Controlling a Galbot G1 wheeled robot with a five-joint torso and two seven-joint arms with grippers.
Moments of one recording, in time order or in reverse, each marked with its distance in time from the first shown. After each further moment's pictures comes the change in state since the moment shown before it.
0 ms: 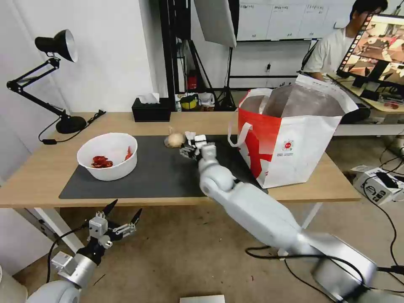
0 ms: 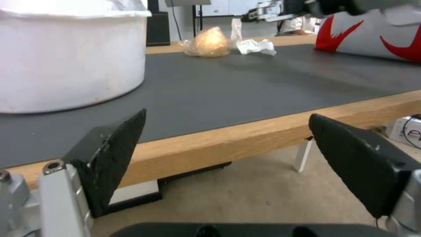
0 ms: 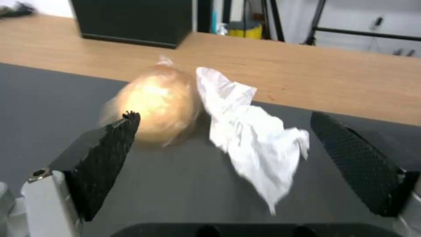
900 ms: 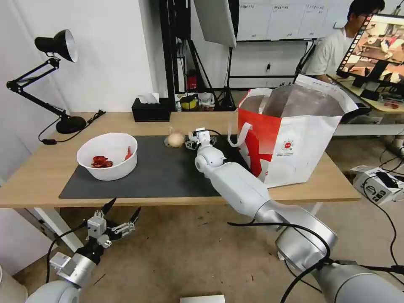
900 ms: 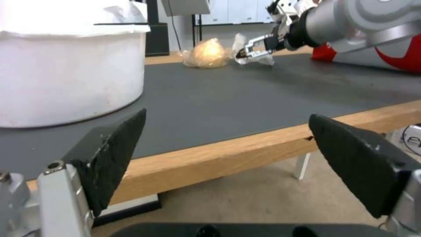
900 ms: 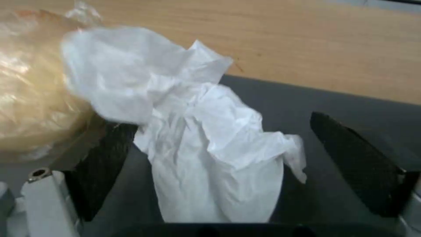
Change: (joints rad) left arm 0.001 -0.008 0.000 -0.011 -0.003 -0.021 0.002; right arm 0.116 0.124 0.094 -0.407 -0.051 -0.021 -0.170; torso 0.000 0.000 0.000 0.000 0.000
